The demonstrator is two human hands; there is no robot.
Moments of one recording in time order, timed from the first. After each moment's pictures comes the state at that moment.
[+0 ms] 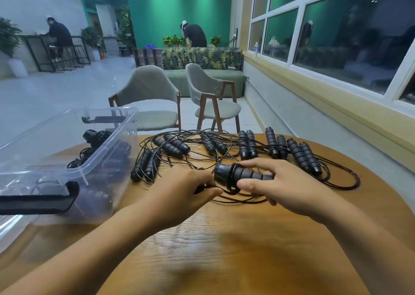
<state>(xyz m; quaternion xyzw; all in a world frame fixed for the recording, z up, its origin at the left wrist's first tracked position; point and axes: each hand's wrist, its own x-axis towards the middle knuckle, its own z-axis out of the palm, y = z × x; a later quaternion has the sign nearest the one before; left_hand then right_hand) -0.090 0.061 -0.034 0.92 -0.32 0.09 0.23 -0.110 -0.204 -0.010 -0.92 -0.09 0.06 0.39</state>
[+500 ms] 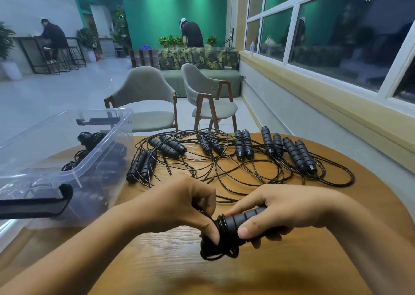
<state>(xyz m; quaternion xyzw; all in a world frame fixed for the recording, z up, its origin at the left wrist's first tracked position) -0.097 0.061 -0.019 0.85 -0.39 -0.12 0.34 -0.115 -0.209 0.002 -0.82 -0.19 0.39 0.37</state>
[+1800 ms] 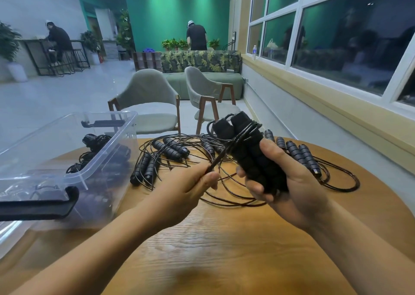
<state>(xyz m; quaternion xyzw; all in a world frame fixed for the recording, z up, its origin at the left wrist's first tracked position) -0.085 0.057 -0.034 0.88 -0.30 0.08 0.35 -0.113 -0.188 -0.015 -0.53 -0.17 0.11 0.82</state>
